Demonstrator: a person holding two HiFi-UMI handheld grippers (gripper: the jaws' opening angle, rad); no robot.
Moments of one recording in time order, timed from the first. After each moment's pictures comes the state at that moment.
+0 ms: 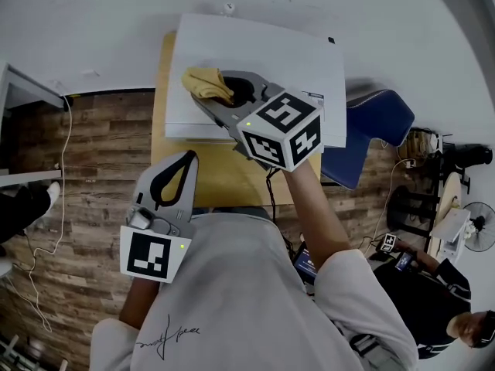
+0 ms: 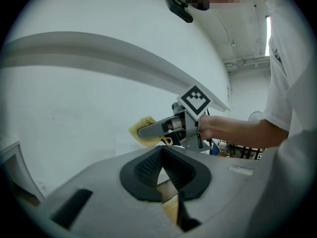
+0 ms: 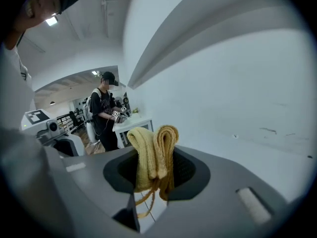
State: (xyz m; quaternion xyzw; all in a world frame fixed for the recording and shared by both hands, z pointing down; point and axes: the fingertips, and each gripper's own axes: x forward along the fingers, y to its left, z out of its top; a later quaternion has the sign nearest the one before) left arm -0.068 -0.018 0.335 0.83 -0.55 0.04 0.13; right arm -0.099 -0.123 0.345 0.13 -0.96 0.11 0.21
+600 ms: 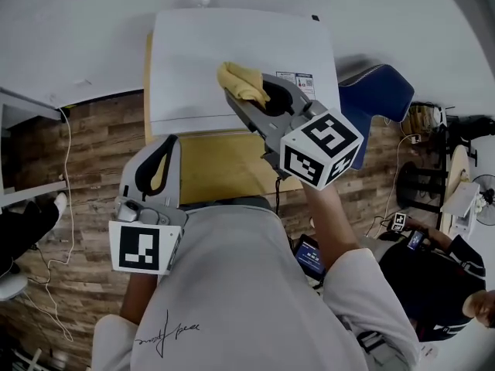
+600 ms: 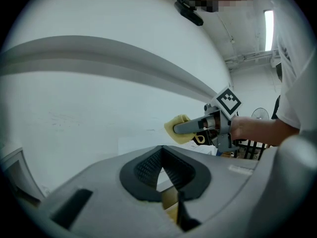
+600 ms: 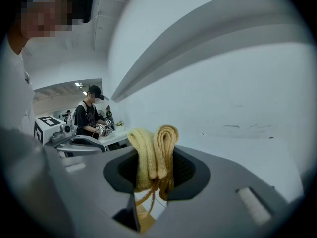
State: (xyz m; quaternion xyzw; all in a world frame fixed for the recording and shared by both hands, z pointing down) left arm -0.071 -0.034 0.326 0.82 -0.56 0.05 0.11; right arm -0.004 -0.125 0.320 0.24 -0.95 0.13 0.13
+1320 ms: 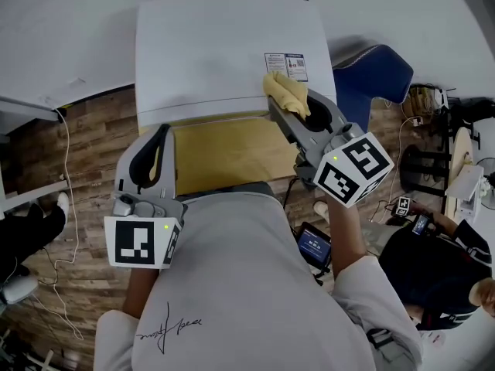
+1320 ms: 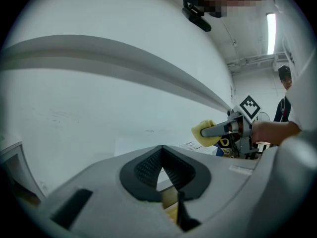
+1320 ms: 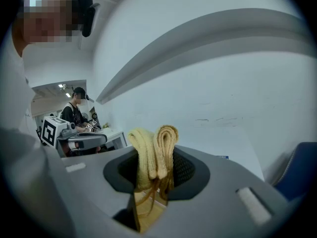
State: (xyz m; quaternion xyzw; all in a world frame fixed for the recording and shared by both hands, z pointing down) left arm -0.052 -0.030 0.330 0.82 -0.56 0.05 0.11; right arm 0.101 -0.097 0.325 0.33 -0.92 0.16 0.13
